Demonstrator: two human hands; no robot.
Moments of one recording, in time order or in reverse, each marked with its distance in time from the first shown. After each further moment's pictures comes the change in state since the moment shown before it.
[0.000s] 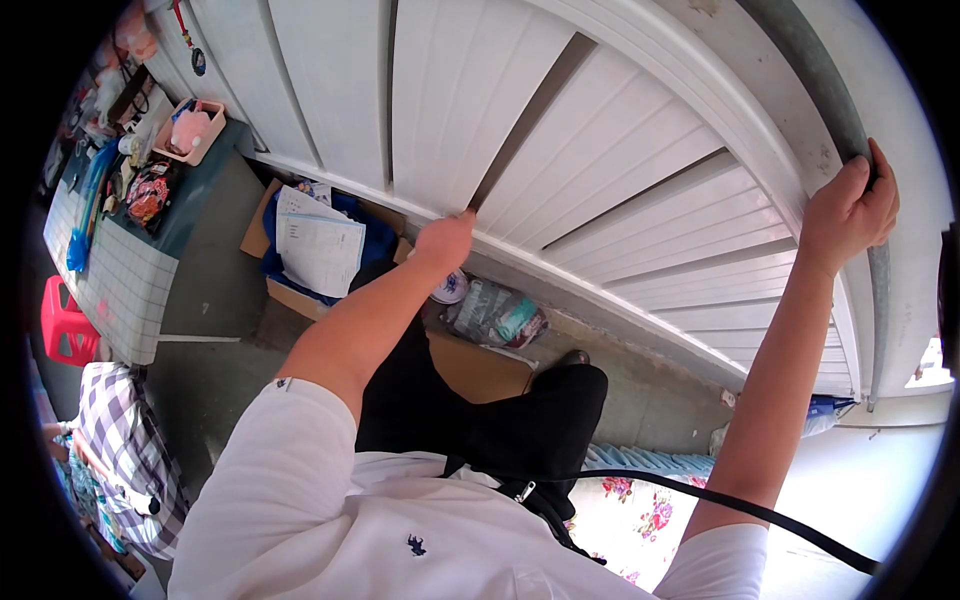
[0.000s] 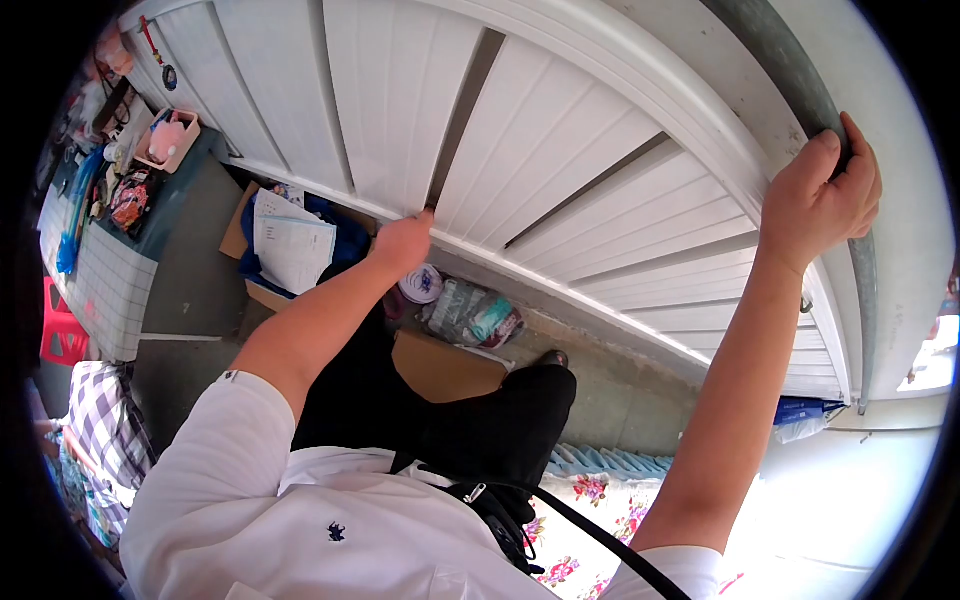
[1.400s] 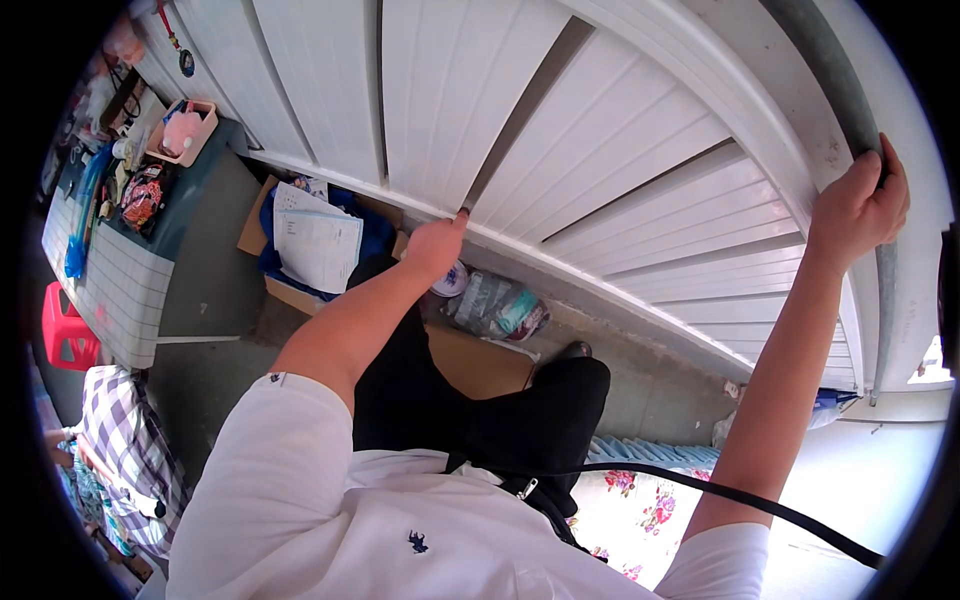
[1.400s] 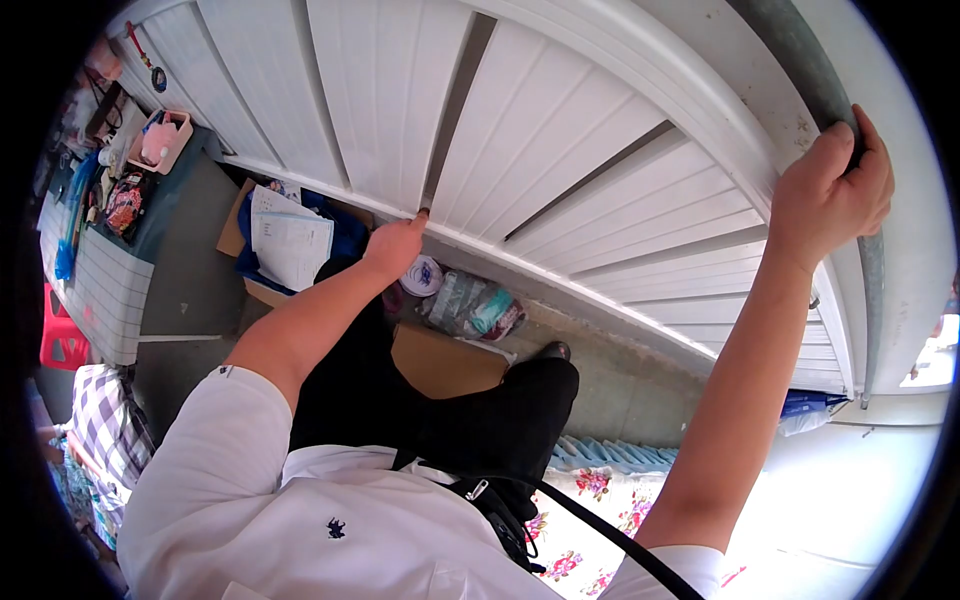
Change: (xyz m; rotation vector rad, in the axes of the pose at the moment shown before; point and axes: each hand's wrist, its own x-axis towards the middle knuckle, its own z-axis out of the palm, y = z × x) left_hand -0.013 -0.018 0.021 0.051 0.080 0.112; right_hand 0.002 0.003 0.002 0.031 0.006 -0.020
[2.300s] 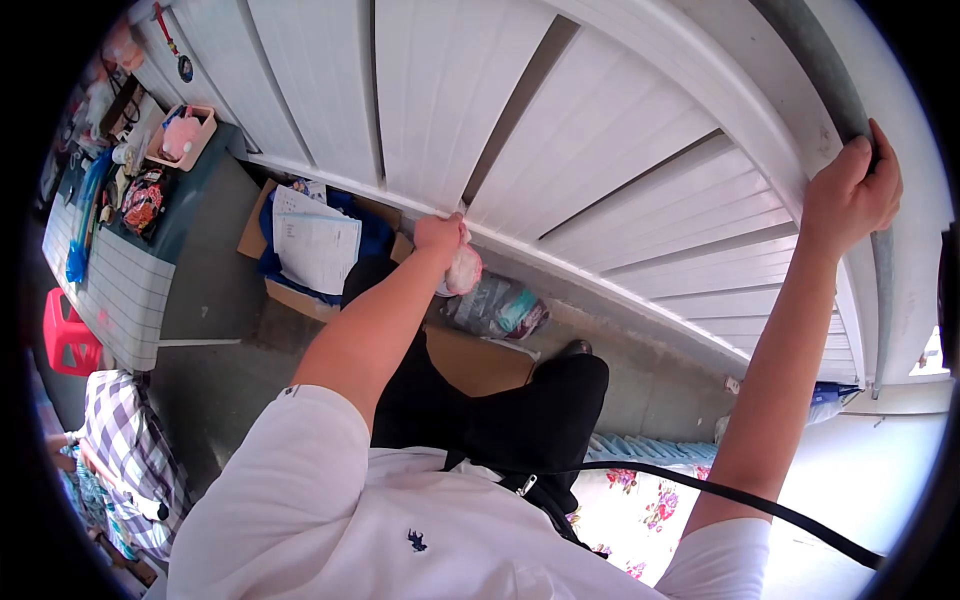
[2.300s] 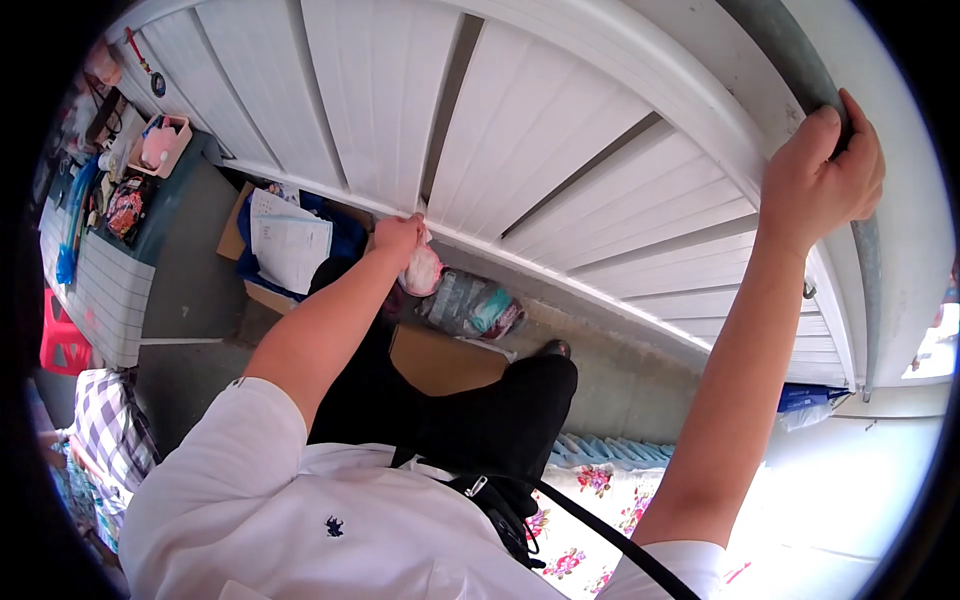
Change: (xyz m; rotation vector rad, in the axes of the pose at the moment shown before) left_hand 0.028 0.015 0.025 -1.110 0.200 -0.880; right_hand -0.001 -0.007 0.000 0.015 0.045 -0.027
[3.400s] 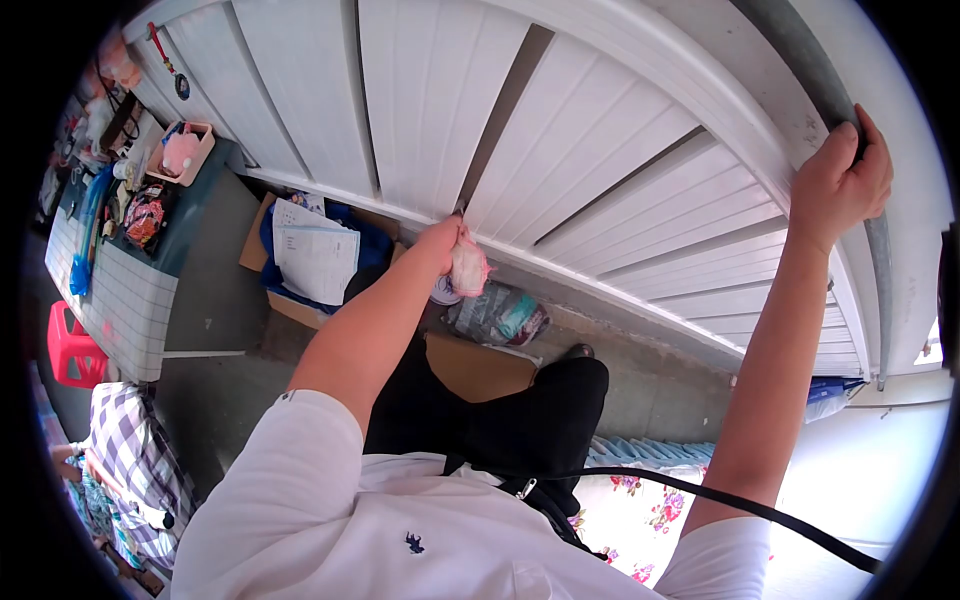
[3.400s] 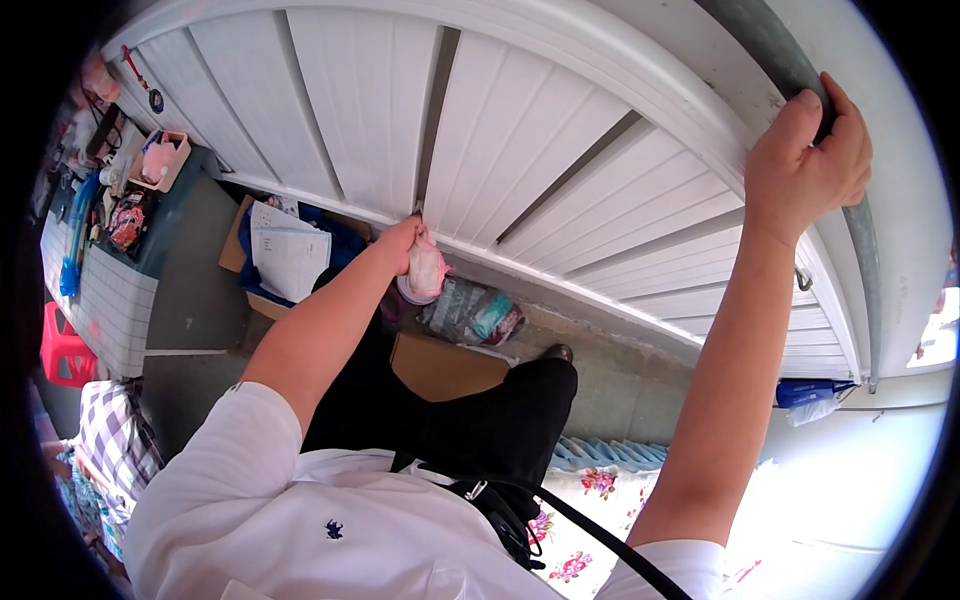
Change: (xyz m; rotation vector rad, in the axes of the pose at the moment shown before) left_hand 0.055 -0.027 0.020 -0.574 -0.389 -0.494; right_hand -0.001 0.003 0.001 -0.005 0.012 0.029
